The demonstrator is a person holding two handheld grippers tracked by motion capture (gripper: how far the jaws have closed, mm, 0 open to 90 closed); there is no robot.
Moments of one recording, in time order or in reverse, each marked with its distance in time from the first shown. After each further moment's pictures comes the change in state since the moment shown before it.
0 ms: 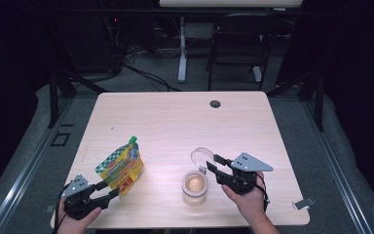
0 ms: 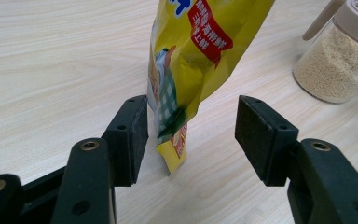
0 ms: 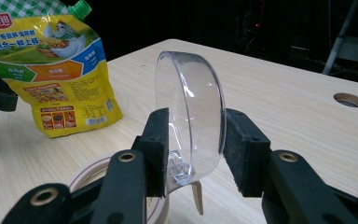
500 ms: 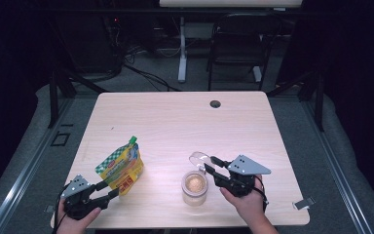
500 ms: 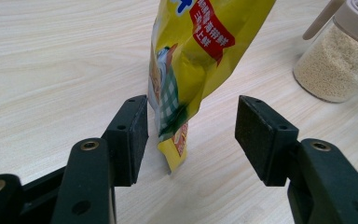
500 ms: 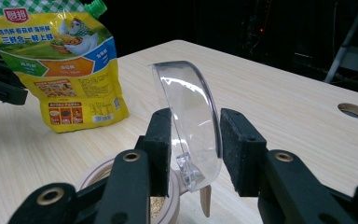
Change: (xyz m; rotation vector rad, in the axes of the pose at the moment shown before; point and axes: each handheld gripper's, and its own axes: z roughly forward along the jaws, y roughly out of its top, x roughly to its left) left arm 0.001 0.000 -0.001 0.008 -0.001 0.001; right arm 0.010 0.003 -0.002 -0.006 0.013 -0.047
